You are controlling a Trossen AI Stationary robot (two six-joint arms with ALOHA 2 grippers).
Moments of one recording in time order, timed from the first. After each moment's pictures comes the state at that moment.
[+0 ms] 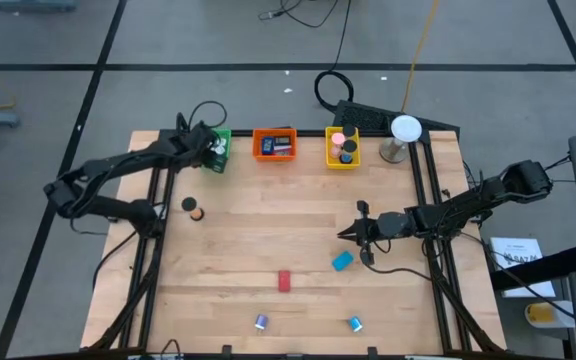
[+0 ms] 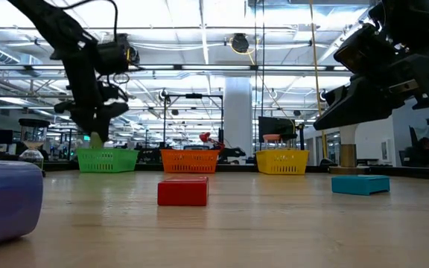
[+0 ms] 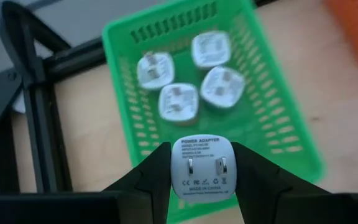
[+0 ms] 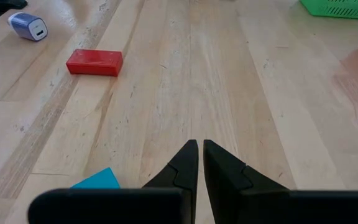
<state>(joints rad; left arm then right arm) 0.77 1.25 0.71 -0.51 -0.31 -0.36 0.23 1.18 0.27 0.44 0.18 0.06</state>
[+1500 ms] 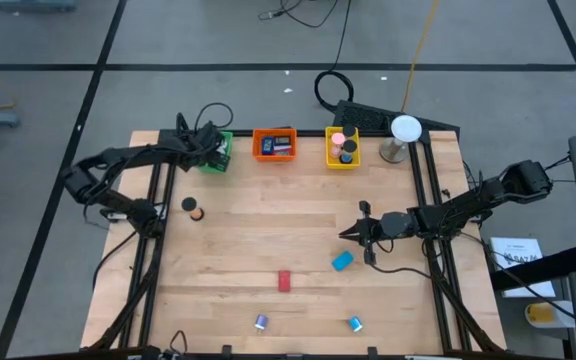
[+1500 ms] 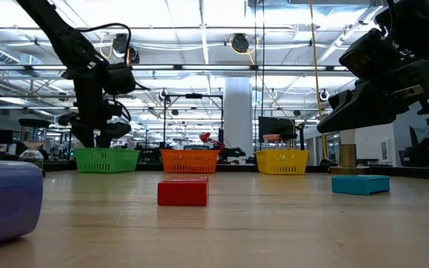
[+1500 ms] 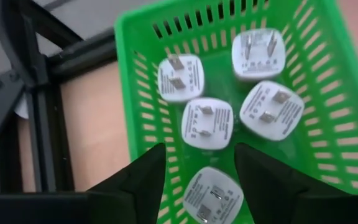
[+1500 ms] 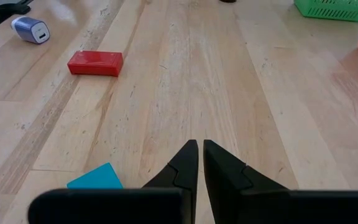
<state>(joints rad) 0.80 1.43 0.71 -0.41 -0.39 -0.33 0.23 1.18 0.21 0.53 0.18 0.06</state>
